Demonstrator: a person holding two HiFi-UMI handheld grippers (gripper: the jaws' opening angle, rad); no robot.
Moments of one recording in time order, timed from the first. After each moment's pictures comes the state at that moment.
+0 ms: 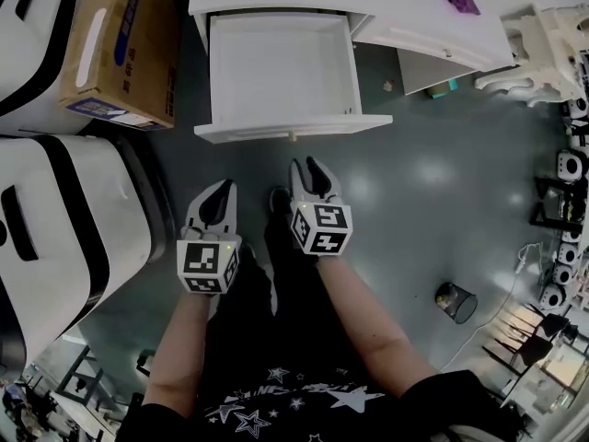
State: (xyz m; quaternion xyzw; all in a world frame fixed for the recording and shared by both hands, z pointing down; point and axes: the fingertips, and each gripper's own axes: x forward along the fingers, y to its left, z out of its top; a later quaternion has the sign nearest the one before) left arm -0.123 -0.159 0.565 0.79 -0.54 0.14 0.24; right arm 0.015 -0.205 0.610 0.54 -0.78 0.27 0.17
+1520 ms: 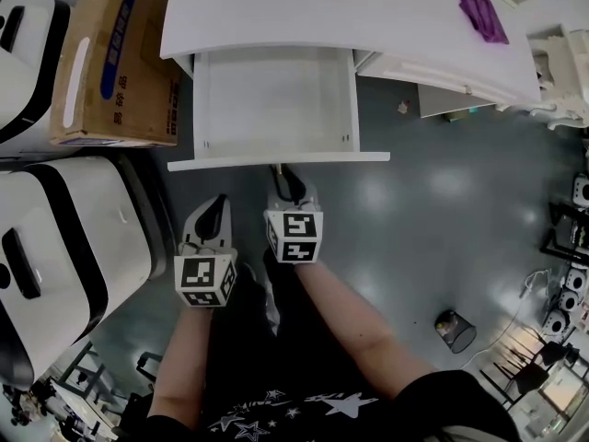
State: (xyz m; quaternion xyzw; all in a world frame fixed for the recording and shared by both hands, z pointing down) left arm -0.110 -0.245 0.604 0.75 -0.59 0.17 0.26; right arm -0.014 -0.307 0.653 0.49 -0.81 0.27 0.18
